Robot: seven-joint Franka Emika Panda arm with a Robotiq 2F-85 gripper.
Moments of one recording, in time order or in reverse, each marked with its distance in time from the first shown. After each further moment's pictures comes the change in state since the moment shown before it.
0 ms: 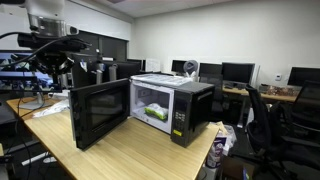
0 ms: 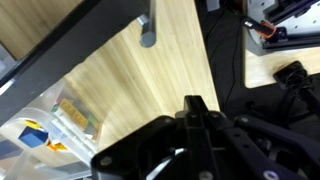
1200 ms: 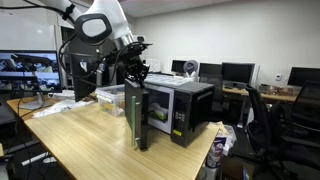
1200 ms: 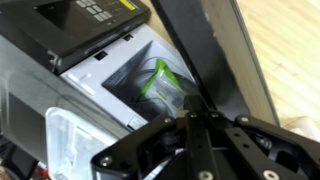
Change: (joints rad) arm -0.411 -0.842 0.506 0.379 -0.452 1.123 0.909
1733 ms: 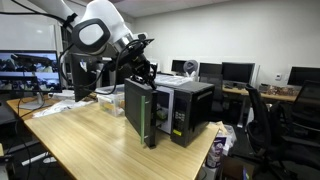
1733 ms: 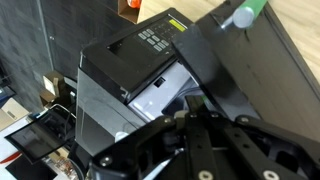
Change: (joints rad) arm -0.215 0.015 0.147 -0.071 -0.062 0.276 0.072
